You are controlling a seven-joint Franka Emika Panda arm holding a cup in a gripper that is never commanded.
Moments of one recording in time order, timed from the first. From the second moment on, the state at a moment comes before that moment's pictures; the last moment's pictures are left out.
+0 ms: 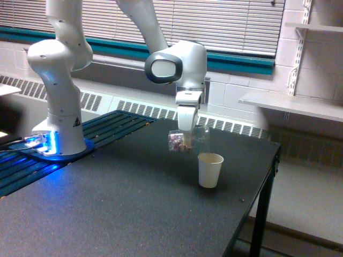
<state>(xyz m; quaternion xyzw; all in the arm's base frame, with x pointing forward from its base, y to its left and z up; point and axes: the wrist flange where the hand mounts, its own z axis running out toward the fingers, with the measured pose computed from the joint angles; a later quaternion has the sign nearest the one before) 0.467 0.032 0.243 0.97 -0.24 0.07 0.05</state>
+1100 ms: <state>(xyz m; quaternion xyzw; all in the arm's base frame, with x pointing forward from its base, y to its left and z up) 0.478 0.050 0.235 0.97 -0.22 0.05 0.11</state>
